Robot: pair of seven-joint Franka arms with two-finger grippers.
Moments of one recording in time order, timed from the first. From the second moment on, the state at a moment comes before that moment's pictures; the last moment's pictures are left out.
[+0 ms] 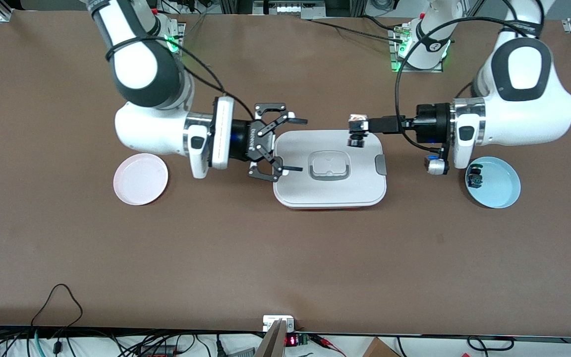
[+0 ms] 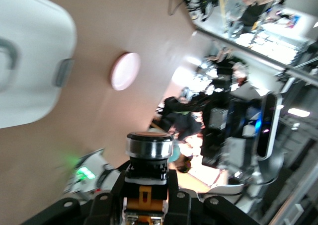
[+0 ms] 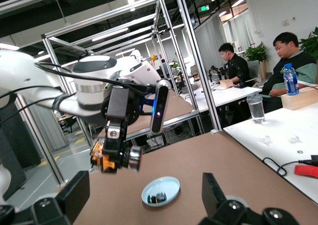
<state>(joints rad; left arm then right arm) 0.37 0.18 -0.59 -1.81 -1.16 1.80 -0.16 0.62 0.45 -0.14 -1.51 1.75 2.08 -1.65</state>
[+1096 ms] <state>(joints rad) 0.79 0.34 -0.57 -1.83 0.16 1.72 0.09 0.53 0.41 -0.43 -1.57 1.23 1.55 -1.26</state>
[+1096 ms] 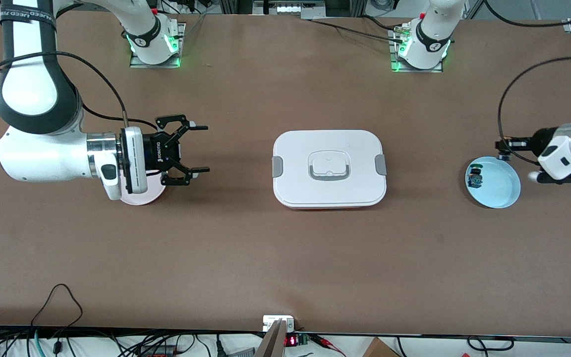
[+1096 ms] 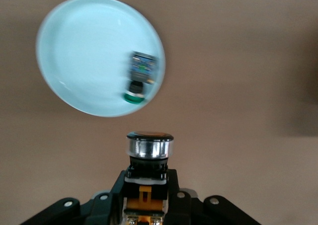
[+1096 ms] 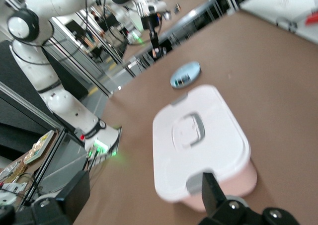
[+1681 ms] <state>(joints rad) 0.83 0.60 -0.57 -1.83 0.45 1.95 0.00 0.52 0.37 -0.43 -1.53 0.75 1.55 -0.51</state>
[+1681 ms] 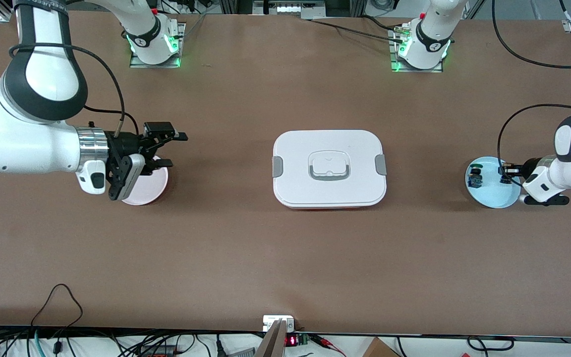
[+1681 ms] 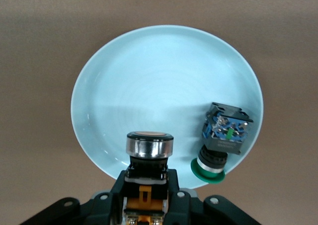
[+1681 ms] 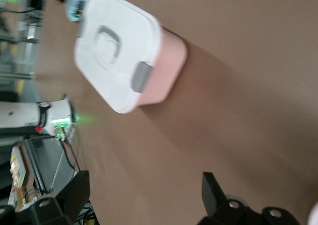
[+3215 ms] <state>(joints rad) 0.84 0.67 -0.59 -1.71 0.51 2.03 -0.05 0.08 0.08 -0.04 -1.56 -0.04 1.50 0.05</state>
